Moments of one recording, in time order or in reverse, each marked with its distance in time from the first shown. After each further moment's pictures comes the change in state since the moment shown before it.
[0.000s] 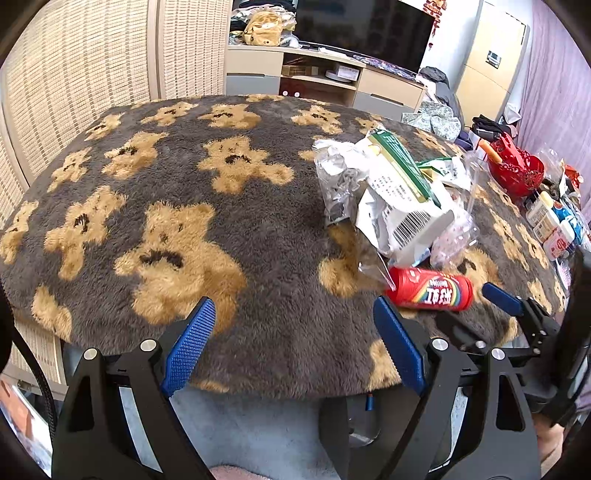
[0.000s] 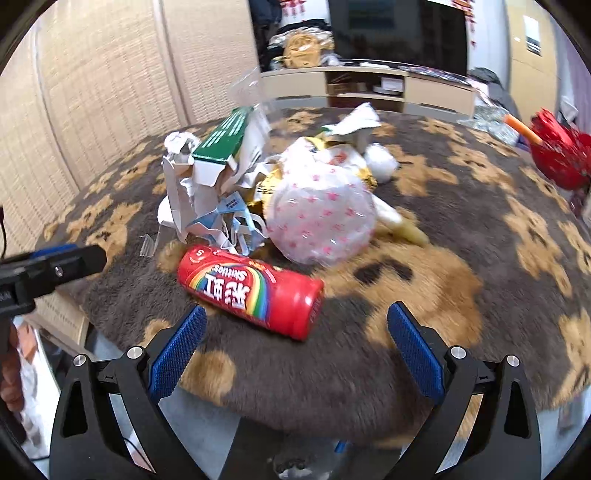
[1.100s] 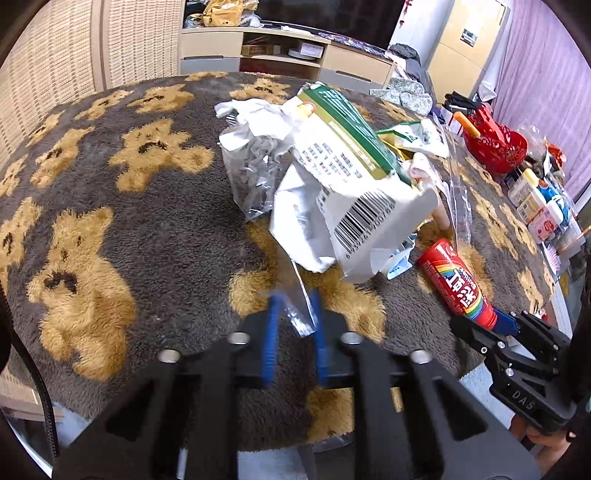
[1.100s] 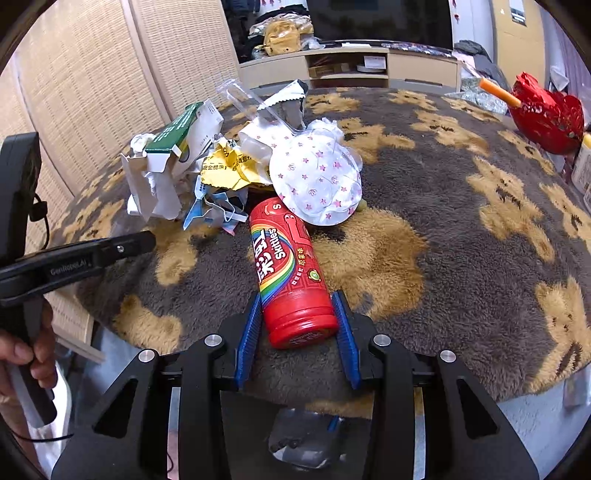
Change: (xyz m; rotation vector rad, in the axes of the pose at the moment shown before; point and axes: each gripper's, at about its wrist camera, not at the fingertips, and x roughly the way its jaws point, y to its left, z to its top) left arm 0.056 -0.045 0.008 0.059 0.068 -0.120; right arm -0.016 -0.047 -0.016 0.086 0.062 0.002
